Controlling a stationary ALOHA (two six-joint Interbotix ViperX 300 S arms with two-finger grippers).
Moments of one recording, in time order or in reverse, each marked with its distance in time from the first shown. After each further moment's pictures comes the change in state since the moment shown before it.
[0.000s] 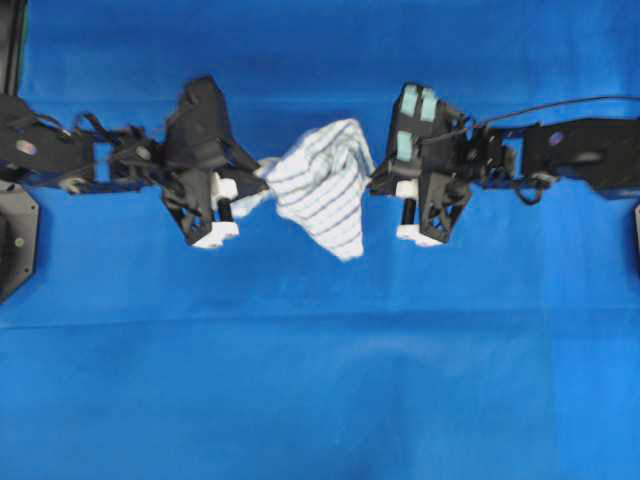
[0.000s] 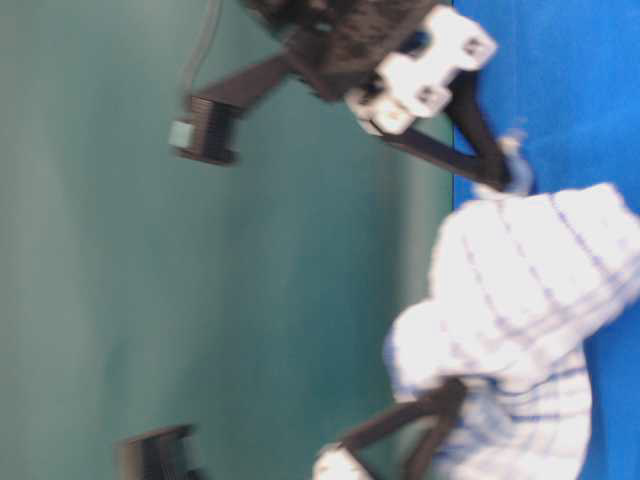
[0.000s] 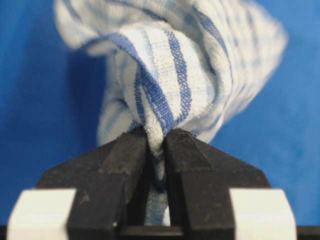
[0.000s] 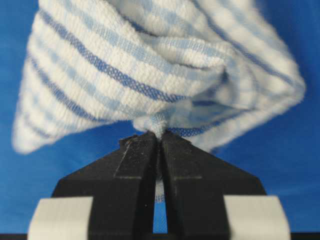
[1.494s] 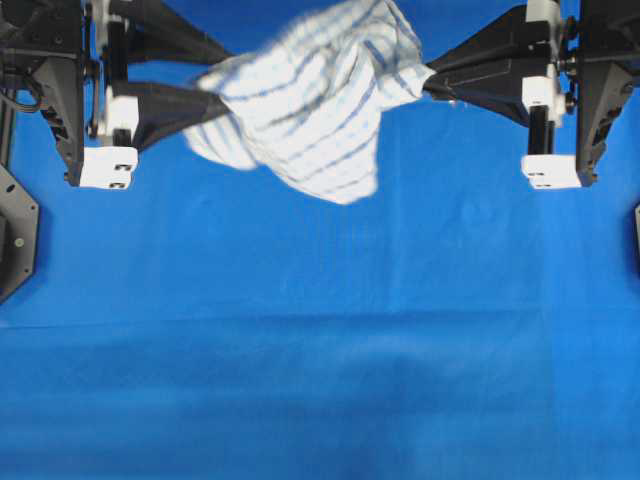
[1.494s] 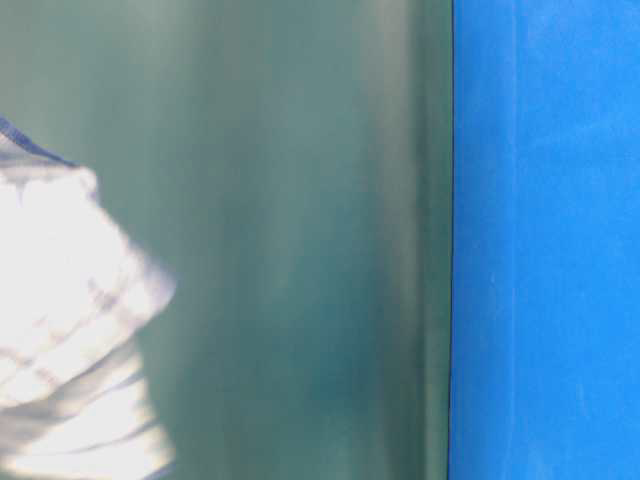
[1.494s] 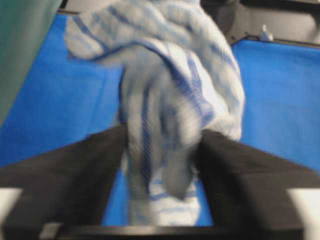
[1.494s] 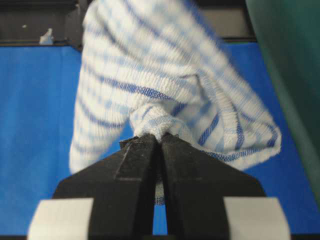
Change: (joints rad) left arm -0.020 -0.370 -0.430 0.003 0.494 0.081; right arm 0.054 -0.466 -0.353 -0.054 0.453 -0.057
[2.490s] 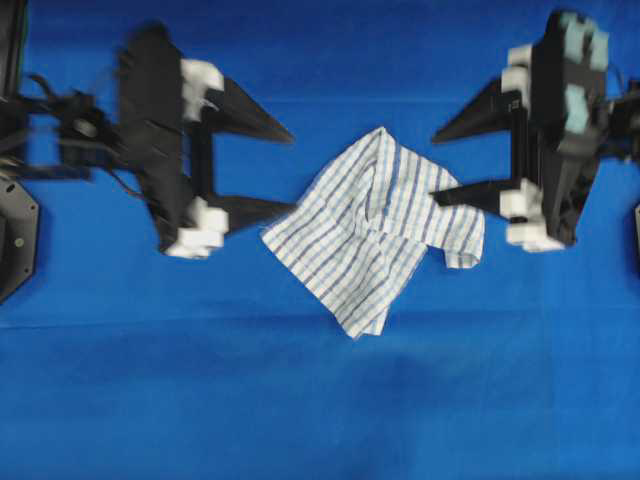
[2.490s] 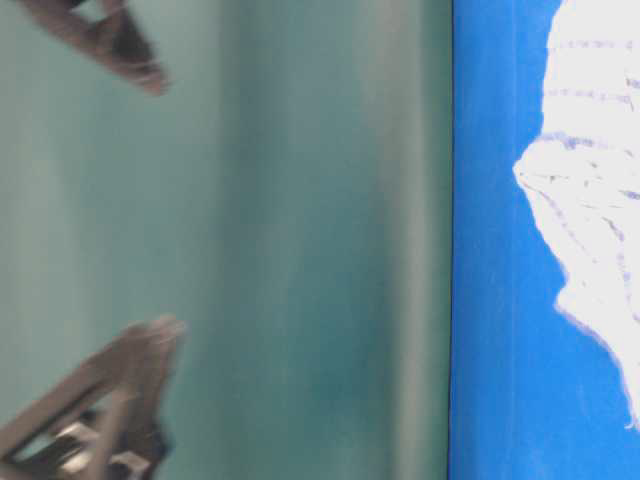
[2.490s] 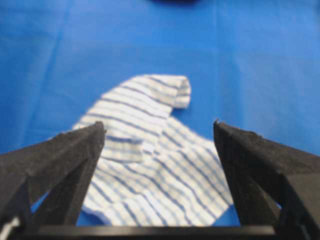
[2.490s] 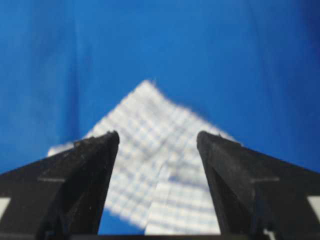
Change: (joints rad) left arm -0.097 0.216 0.184 -0.002 -0.311 -0.006; right arm 0.067 0.005 0.259 0.002 -0.020 0.100
